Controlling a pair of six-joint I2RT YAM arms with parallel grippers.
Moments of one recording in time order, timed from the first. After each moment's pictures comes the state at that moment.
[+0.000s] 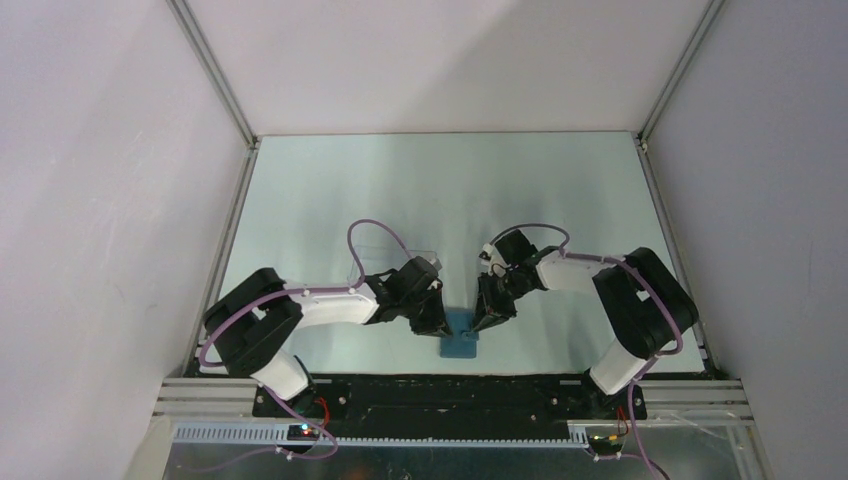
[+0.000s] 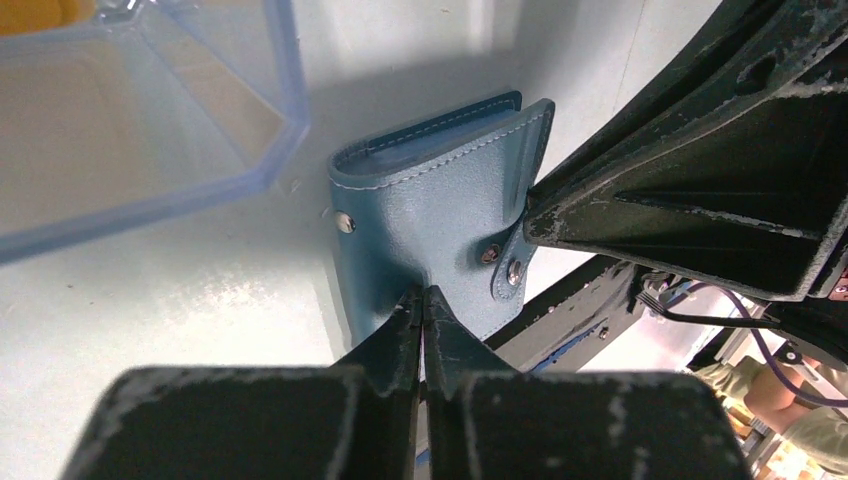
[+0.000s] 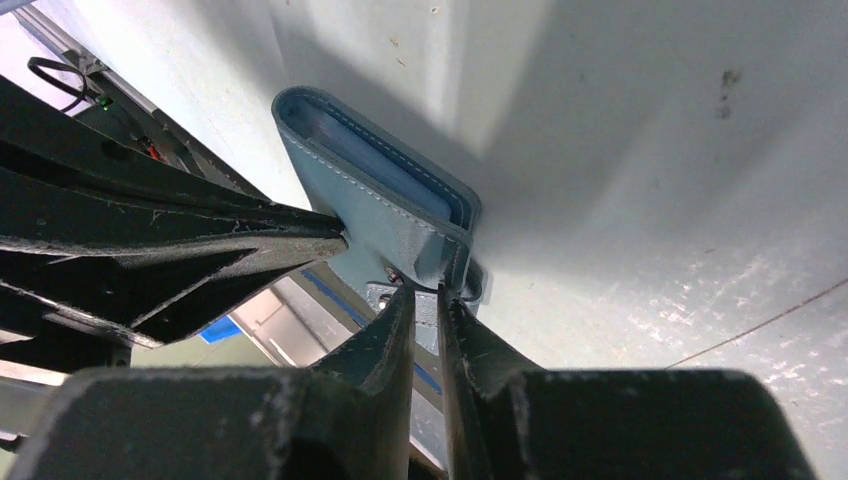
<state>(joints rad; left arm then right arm) -0.92 1.57 0.70 -0.10 0.26 -0.99 0.56 1.64 0.76 -0.37 -0.66 0.56</state>
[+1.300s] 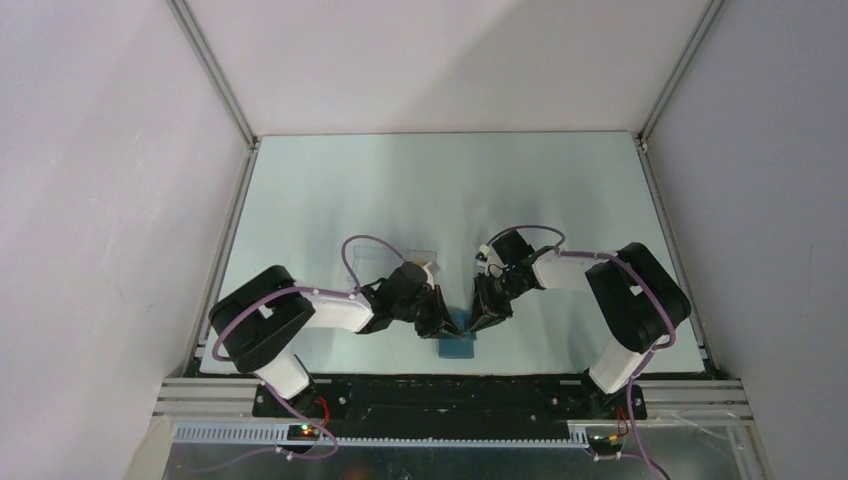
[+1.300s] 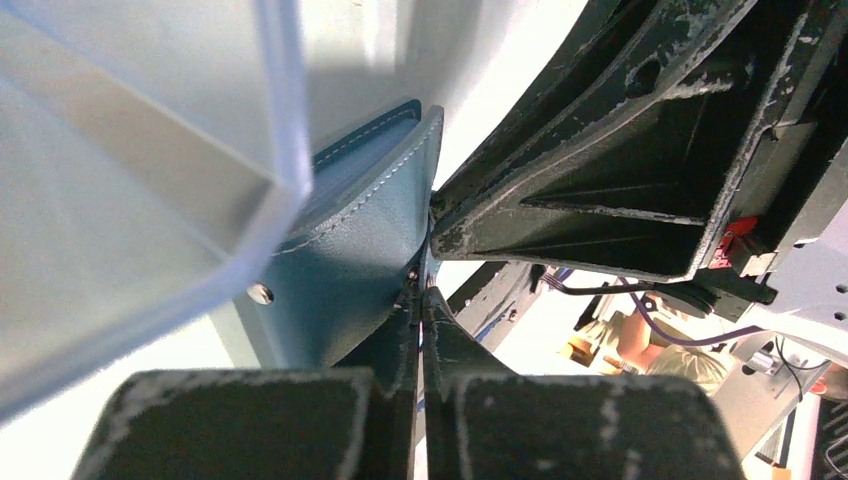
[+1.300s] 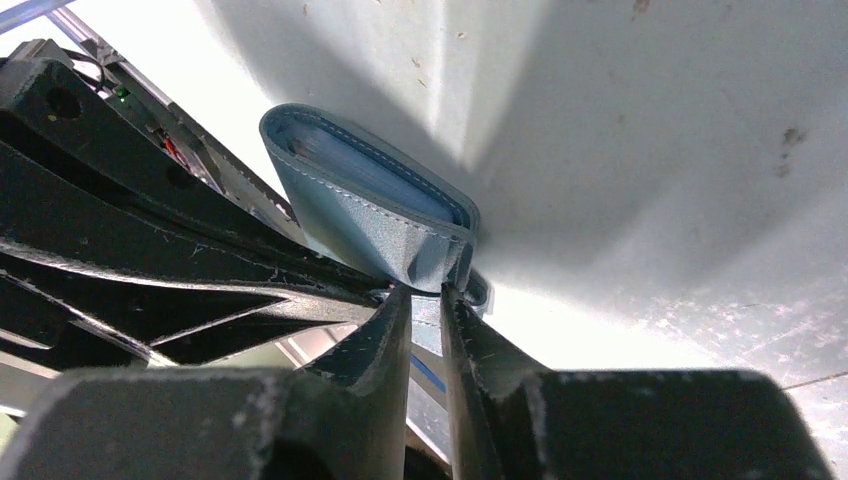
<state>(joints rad) -0.89 1.60 0.55 0.30 0.42 -1.16 0.57 1.69 0.77 -0.33 -0.71 0.57</state>
